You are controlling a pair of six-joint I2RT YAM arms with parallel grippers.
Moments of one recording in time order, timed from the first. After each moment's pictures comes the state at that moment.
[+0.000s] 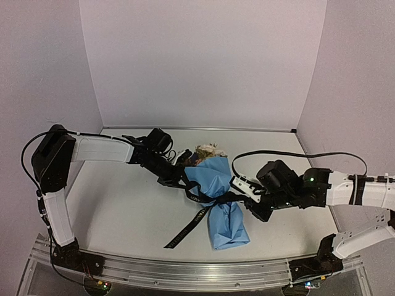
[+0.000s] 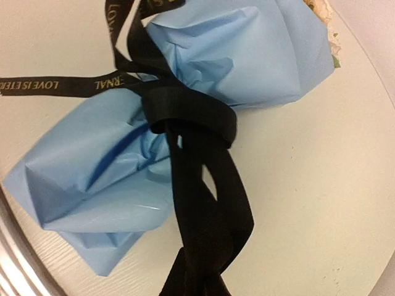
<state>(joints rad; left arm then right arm) -0.73 1.89 1.29 -0.37 0.66 -0.39 1.01 1.21 0.85 -0.60 0.15 -0.11</state>
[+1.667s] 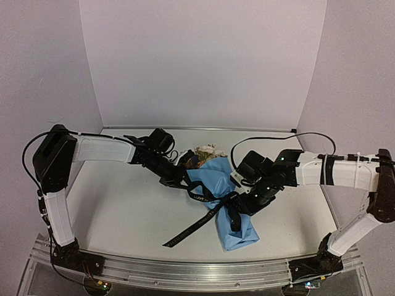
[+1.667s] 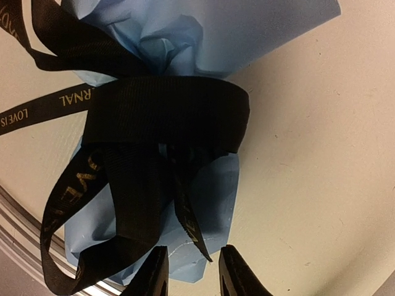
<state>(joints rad) -0.74 1.90 1.31 -0.37 0.68 -0.39 0.94 1.52 1.08 -0.86 0.07 0.34</state>
